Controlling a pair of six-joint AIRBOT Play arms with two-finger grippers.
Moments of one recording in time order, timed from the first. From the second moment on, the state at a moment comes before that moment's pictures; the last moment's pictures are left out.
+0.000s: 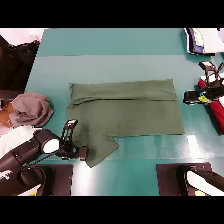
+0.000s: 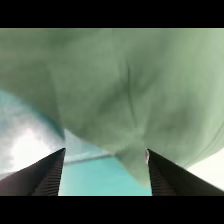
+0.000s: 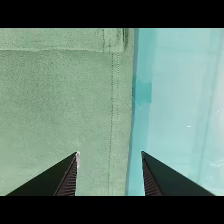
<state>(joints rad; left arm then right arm) -0.76 -0.84 0.45 1.24 -1.09 -2.19 -0.12 -1.12 1.08 -1.54 1.26 1.52</state>
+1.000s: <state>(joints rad) -0.76 -0.84 0.58 1.33 -1.01 -2.16 -0.27 -1.12 0.95 -1.51 1.38 1.46</state>
